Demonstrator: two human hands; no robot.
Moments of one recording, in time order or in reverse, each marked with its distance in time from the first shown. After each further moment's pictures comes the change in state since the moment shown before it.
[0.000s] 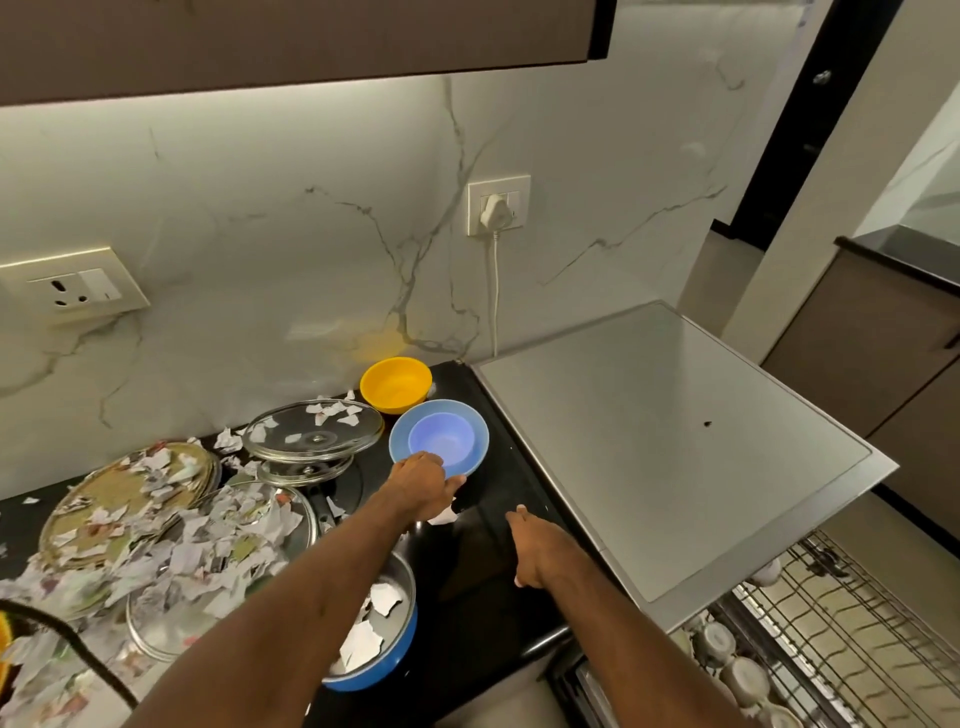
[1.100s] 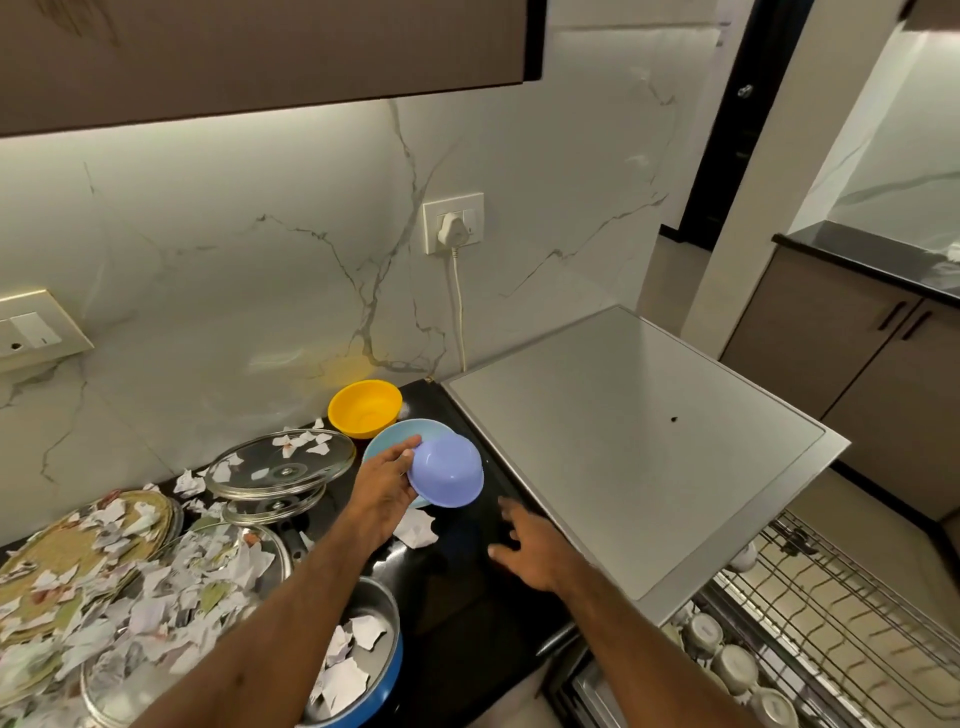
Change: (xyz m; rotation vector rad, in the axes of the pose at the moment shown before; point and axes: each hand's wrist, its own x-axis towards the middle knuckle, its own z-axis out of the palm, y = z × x) left_hand -0.014 0.018 -0.026 -1.789 0.202 -0.186; right_hand -0.012 0.023 0.003 0.609 0.235 -0.086
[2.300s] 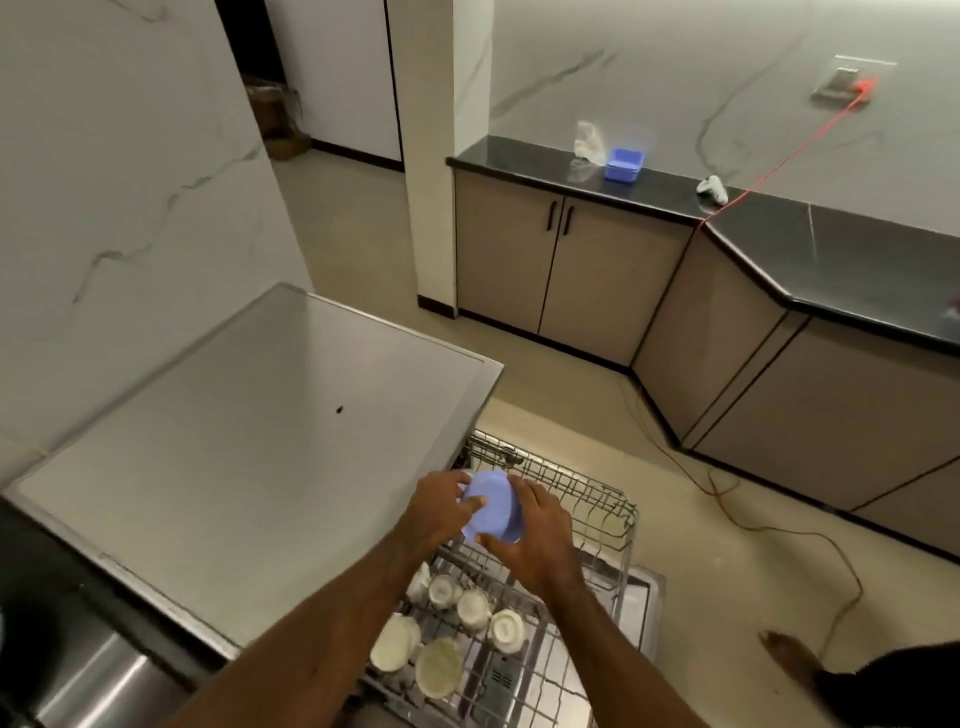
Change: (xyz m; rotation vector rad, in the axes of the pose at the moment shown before) left_hand -0.085 -0.268 0.467 1.326 -0.841 0.334; right_hand -0.197 0.349 -0.195 0.039 0.764 0.353
